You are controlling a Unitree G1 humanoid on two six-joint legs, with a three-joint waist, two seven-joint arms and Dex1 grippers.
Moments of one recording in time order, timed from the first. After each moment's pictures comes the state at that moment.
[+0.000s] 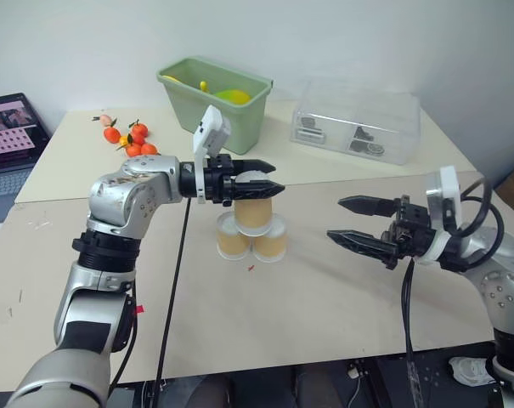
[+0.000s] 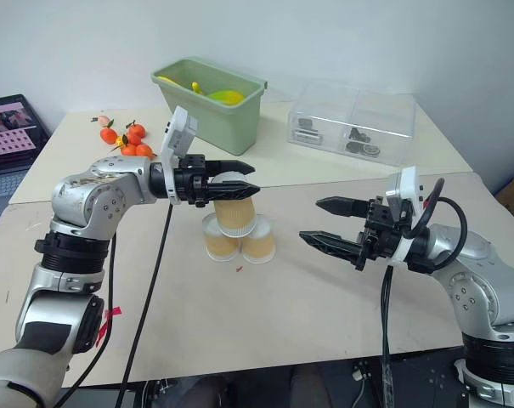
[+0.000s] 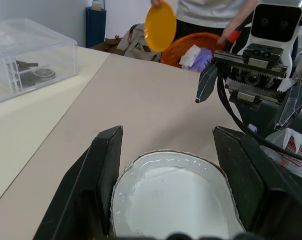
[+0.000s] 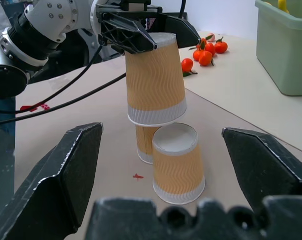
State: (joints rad) left arm -0.92 0.50 -0.08 0.10 -0.57 0.77 -1.09; right arm -0.31 -0.74 -0.25 -0.35 0.81 0.66 1.00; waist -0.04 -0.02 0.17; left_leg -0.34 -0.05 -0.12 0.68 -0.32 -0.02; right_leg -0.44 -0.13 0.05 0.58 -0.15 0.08
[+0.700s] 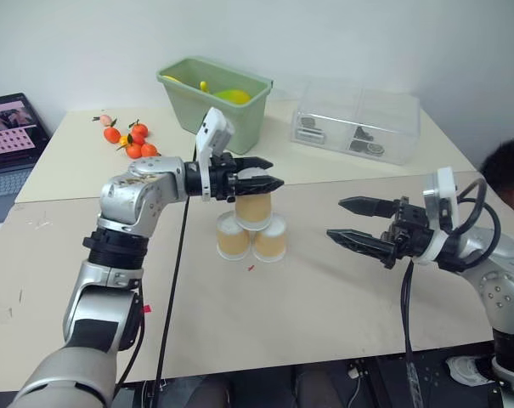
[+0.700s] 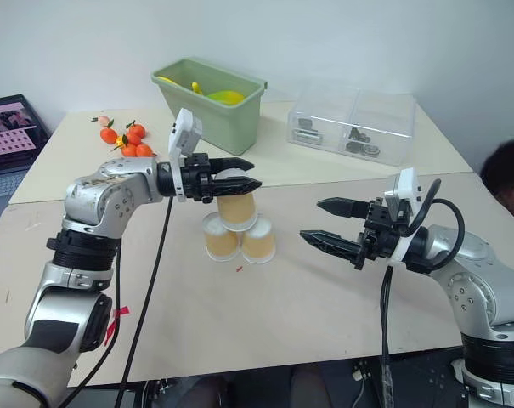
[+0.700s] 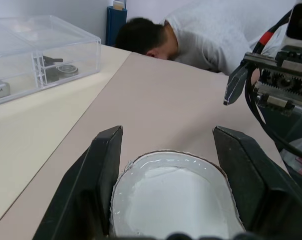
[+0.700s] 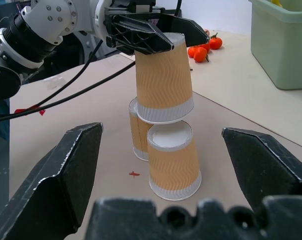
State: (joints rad) left arm -0.94 0.45 -0.06 0.17 -0.52 0.74 -1.04; right arm -0.31 -0.74 -0.24 -0.34 0.80 0.66 0.98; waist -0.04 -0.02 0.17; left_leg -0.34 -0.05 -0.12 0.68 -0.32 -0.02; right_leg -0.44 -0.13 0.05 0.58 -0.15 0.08
